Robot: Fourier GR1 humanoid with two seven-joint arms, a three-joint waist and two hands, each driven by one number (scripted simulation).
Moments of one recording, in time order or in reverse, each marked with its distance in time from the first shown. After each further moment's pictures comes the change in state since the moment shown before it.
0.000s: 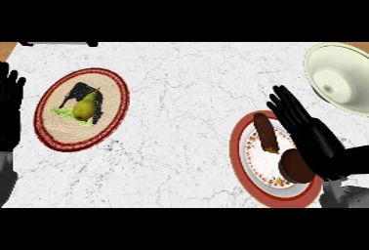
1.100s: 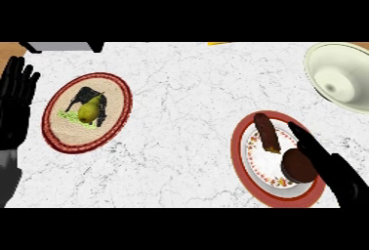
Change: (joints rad) left arm -0.022 -0.016 -0.004 -0.003 0.007 -0.144 -0.035; right arm 0.214 -0.116 0.036 -0.265 0.596 -0.052 -0.553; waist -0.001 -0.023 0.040
